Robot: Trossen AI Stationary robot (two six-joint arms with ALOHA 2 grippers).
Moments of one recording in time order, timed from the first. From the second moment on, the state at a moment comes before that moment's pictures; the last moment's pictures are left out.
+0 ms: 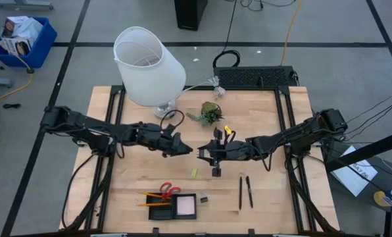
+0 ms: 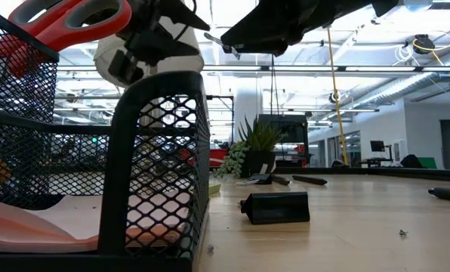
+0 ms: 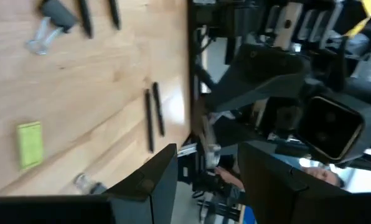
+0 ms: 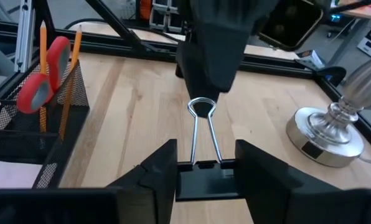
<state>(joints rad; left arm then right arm) -0.09 1.32 0.71 0.30 0.10 -1.57 0.24 1.54 0.89 0.27 0.31 -0.02</state>
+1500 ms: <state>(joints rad) -0.11 1.39 0.71 0.42 0.11 -1.59 0.25 1.54 0.89 0.31 0.28 0.02</state>
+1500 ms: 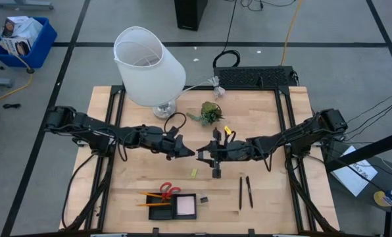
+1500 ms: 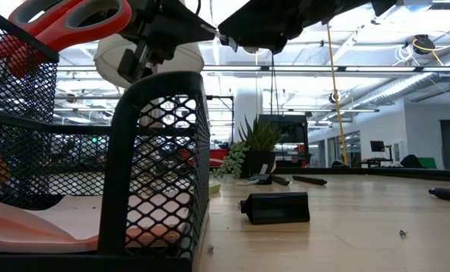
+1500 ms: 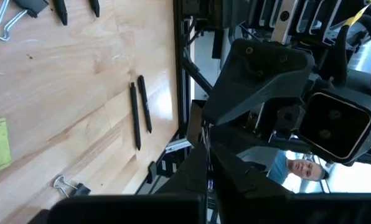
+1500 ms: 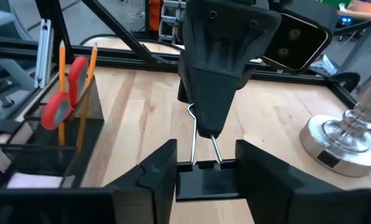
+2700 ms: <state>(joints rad) -0.31 1.29 0.71 0.49 0.27 -1.63 0.34 1.38 0.89 -0.18 0.29 0.41</state>
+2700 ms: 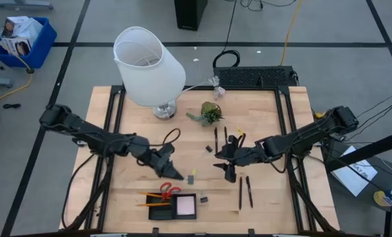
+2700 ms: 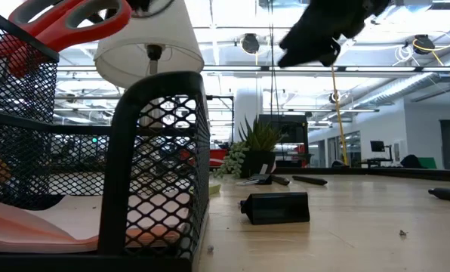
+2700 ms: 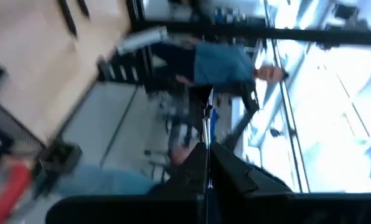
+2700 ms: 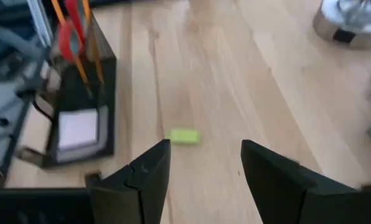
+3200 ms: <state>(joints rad) -0.58 1.11 0.71 0.37 0.00 -1.59 0.33 1.38 0.74 -0.14 0.29 0.28</state>
